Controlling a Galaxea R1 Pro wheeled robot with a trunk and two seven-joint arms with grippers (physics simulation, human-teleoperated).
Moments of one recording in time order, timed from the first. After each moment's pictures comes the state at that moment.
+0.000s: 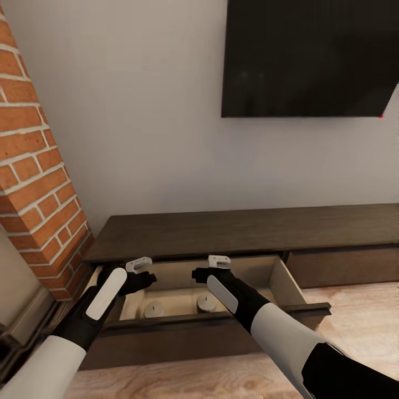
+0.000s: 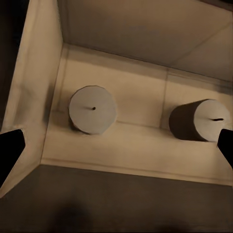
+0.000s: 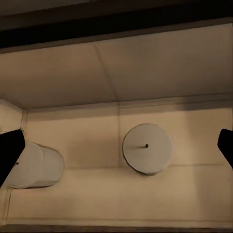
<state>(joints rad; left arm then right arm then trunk) -0.65 0.12 -0.28 -1.16 1.01 0.86 0.71 -0.89 0.17 0.74 -0.62 -0.89 0.39 -0.46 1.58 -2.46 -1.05</state>
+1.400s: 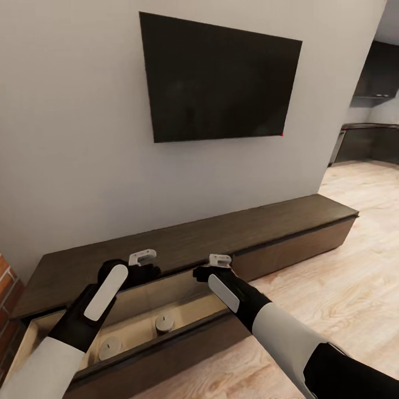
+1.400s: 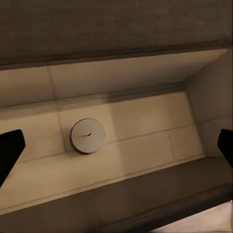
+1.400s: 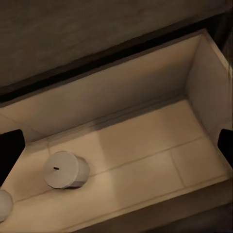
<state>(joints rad) -0.64 0.12 -0.31 -1.28 1.01 0.87 0.70 -0.89 0.16 0.73 -0.63 -0.89 0.39 -0.47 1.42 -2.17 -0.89</state>
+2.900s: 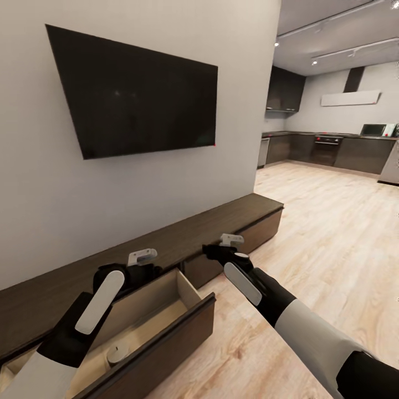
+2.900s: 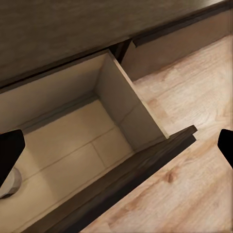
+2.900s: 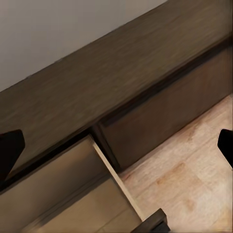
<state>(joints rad) -0.58 0.14 -0.32 -1.44 1.00 0.87 0.71 -0.88 0.01 0.73 -0.93 -0.90 0.32 -0.48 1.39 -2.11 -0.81</state>
